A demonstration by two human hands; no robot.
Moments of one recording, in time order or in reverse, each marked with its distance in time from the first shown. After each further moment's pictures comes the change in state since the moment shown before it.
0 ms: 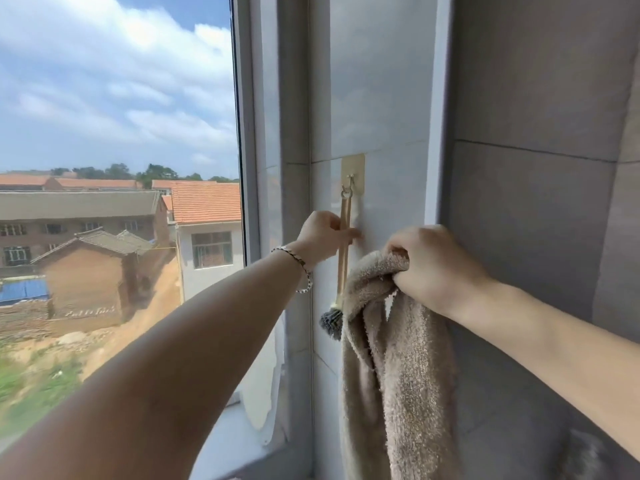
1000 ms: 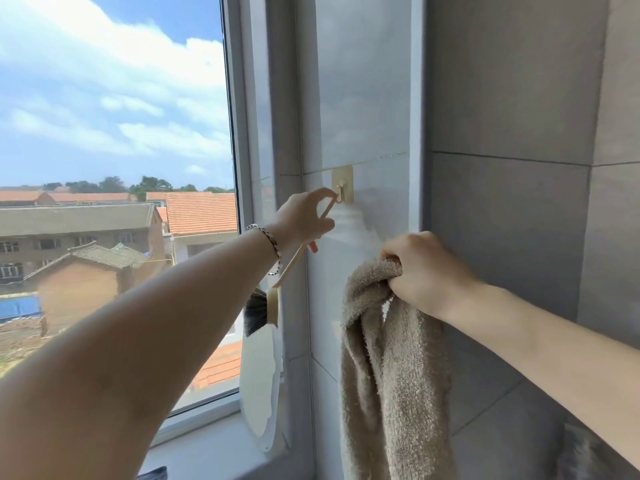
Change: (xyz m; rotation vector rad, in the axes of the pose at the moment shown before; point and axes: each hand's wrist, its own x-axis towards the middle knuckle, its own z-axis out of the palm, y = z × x) left_hand -0.011 0.037 -0.042 0.325 -0.094 0.174; right_hand -0.008 -0.002 -0.011 -0.041 -0.055 0.040
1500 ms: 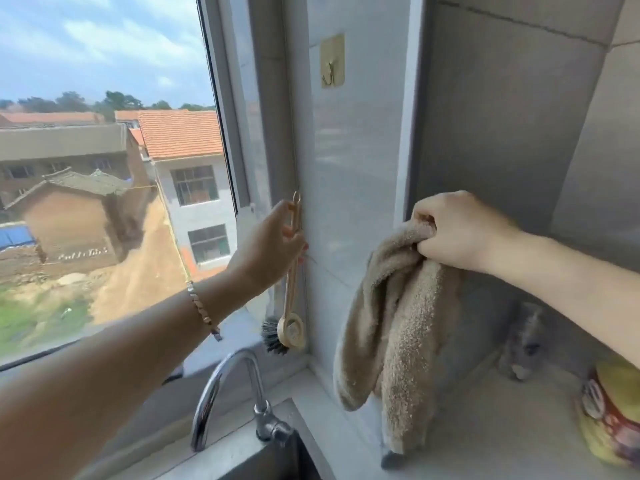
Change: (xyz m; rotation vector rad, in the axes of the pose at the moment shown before) left_hand -0.167 -0.033 0.063 -0.220 0.018 -0.177; right_hand -0.077 0.025 0.018 -0.058 -0.214 0.205
